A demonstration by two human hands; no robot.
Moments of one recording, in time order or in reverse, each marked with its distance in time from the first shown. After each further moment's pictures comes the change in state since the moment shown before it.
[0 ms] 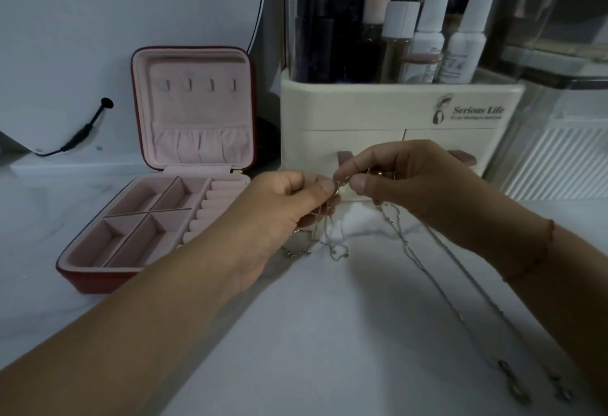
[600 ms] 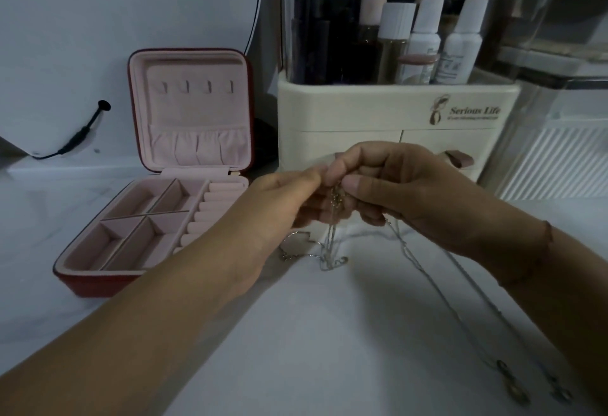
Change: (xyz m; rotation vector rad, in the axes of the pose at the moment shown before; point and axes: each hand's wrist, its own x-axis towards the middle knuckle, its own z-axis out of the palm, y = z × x) left_hand -0.003 0.005 0.003 0.014 -0.040 0.023; right_hand -0.003 0.001 0.003 0.330 -0.186 -0.045
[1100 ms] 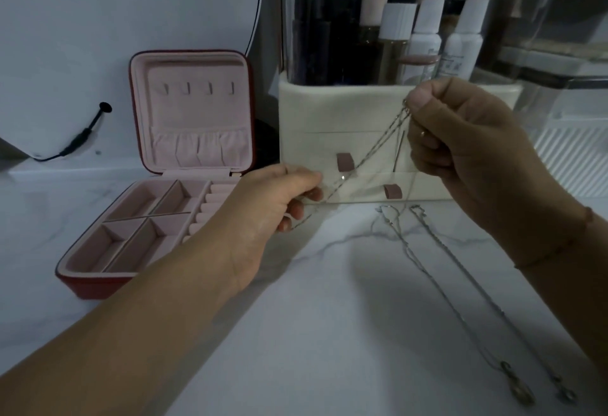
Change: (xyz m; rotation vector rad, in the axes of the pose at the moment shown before) left_hand 0.010 -0.003 -0.006 -0.073 0.164 -0.036; right_hand 0.001 -0.009 -0.029 0.138 0.436 -0.173
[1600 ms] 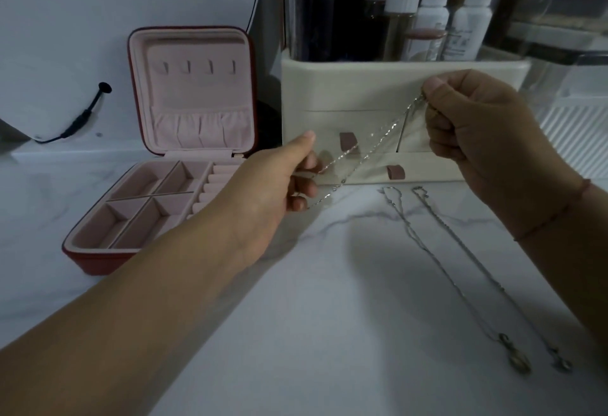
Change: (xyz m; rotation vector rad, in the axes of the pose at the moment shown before) left_hand -0.002 0.003 0.004 -0.107 -0.044 -0.040; right_hand 0.008 0.013 -0.008 -0.064 0.211 0.111
